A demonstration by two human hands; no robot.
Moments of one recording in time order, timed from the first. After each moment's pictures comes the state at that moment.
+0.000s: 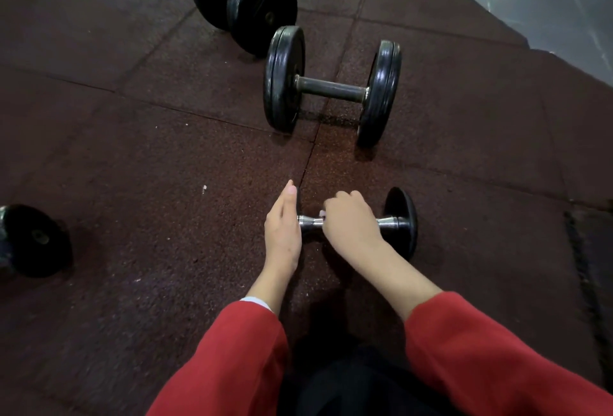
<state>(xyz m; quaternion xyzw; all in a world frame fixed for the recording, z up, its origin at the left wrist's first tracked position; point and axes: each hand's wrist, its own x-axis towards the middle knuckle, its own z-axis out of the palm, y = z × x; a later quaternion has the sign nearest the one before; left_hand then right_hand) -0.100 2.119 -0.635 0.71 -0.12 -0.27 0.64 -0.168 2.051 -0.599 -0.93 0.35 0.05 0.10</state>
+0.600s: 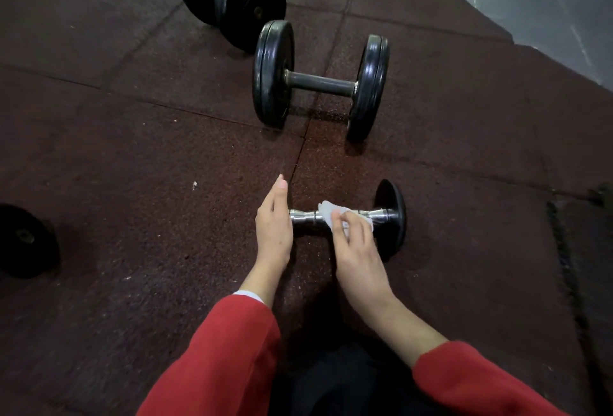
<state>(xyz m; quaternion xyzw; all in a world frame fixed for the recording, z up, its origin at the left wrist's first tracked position) -0.100 2.119 -0.636 0.72 -0.14 -0.25 0.63 -0.225 2.083 -0.646 -0.93 0.34 -0.13 0.09</state>
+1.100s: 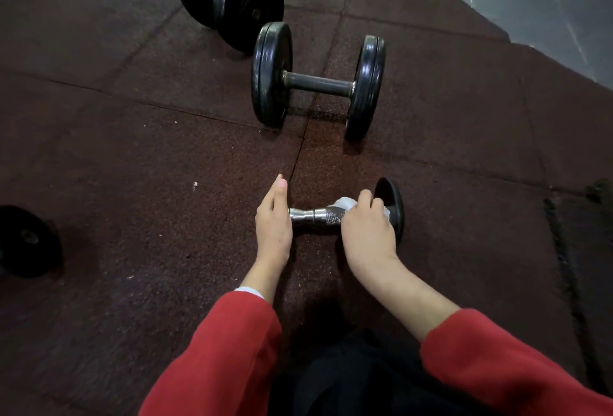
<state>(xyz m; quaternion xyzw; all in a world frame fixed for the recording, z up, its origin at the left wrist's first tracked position) -0.103 2.121 -0.631 0.72 -0.13 -0.26 0.63 -0.203 2.066 -0.610 -0.89 0.45 0.03 -0.09</state>
